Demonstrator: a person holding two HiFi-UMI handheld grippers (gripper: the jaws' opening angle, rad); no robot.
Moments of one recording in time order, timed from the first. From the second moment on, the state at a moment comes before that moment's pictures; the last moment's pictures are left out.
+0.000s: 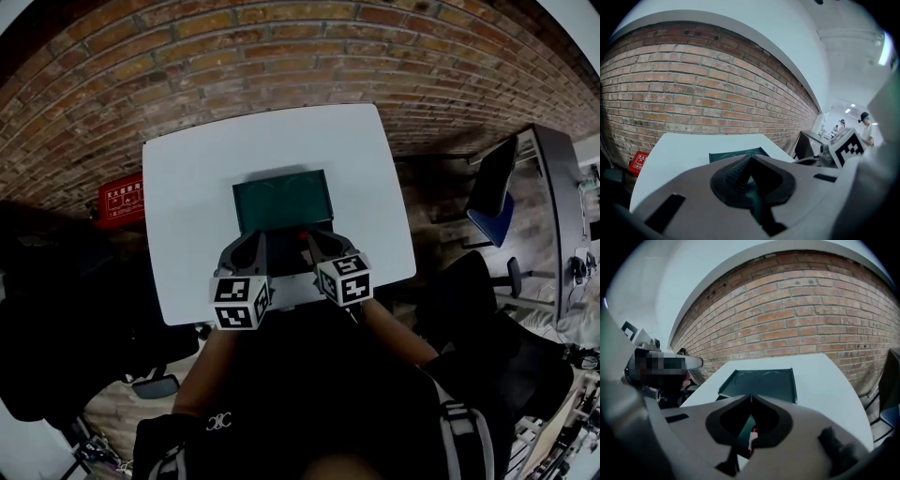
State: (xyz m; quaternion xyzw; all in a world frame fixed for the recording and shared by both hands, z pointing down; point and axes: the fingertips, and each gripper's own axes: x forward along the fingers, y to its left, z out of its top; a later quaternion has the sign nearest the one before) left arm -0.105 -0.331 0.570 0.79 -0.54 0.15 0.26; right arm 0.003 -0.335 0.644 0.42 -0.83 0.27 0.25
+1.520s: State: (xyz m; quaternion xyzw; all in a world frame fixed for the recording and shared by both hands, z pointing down) left arm -0.126 -0.334 0.582 0.79 -0.53 0.15 0.28; right arm 0.008 -0.301 0.768 0.37 -0.70 0.29 0.55
